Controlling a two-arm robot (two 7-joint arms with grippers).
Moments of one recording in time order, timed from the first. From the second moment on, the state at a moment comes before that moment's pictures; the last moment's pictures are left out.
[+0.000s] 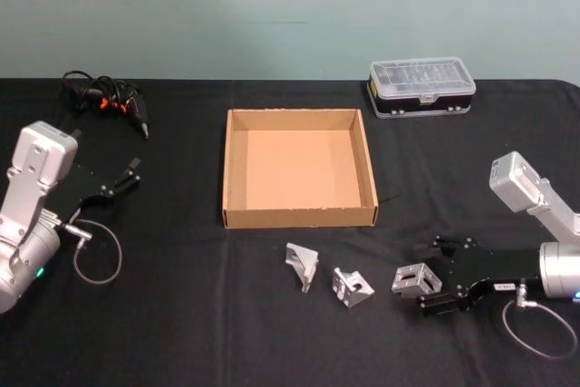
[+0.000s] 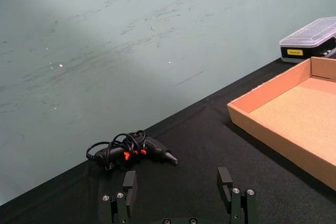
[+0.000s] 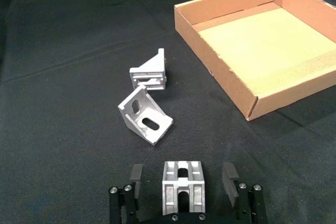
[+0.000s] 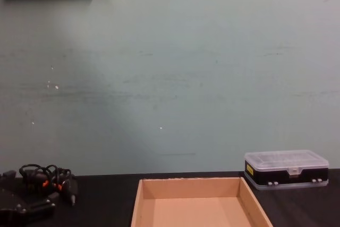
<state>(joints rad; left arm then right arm) -0.20 0.60 0.45 -1.41 -0.25 -0.12 0.03 0.42 0.78 -0.64 -1.33 0.44 0.10 0.90</state>
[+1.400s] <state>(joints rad) -0.20 0.60 0.45 -1.41 -0.25 -0.12 0.03 0.44 0.74 -0.53 -1.40 0.49 0.07 0.76</state>
